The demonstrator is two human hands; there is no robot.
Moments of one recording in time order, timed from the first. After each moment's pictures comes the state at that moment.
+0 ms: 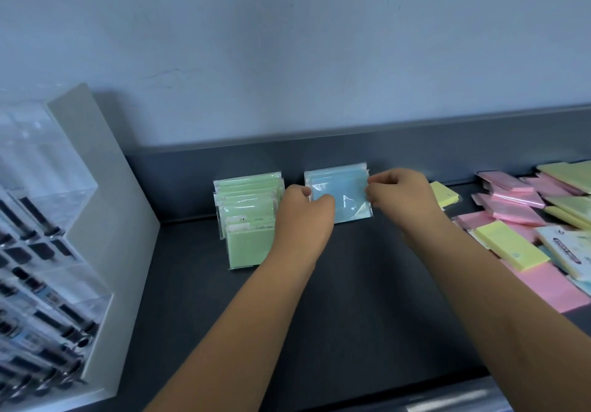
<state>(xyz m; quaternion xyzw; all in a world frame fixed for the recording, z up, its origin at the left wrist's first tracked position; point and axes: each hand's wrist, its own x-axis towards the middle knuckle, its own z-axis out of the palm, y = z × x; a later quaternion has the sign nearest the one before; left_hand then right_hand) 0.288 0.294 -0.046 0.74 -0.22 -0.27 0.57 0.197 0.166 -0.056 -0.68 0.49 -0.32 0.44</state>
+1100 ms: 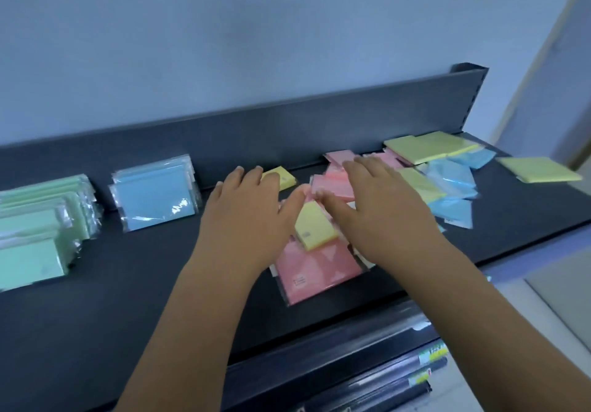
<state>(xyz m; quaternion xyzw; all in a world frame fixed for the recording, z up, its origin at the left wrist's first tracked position) 0.117 0.176 -0.053 0.84 -0.54 0.04 0.12 -0.044 0.086 -0.046 -0.89 0.43 -0.17 0.06</state>
